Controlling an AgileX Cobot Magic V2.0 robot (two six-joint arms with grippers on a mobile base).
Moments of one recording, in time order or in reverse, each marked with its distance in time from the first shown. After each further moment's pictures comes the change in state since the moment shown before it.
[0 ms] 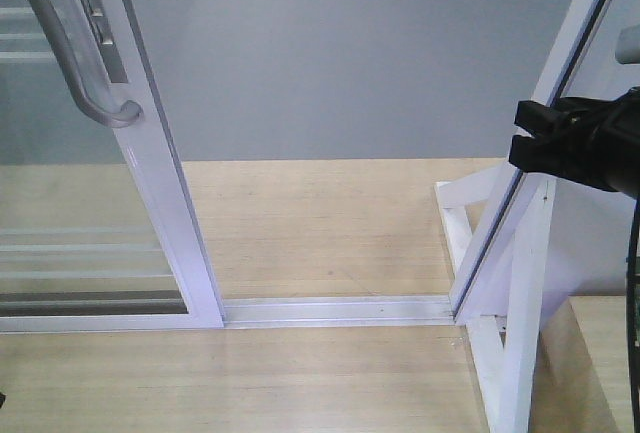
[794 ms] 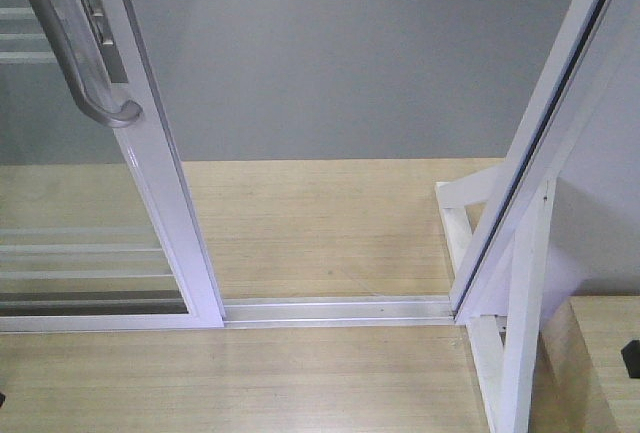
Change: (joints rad) left arm 0.000 0.000 0.000 0.000 0.000 0.000; right arm -0.330 -0.892 0.681 -0.088 -0.204 -0.092
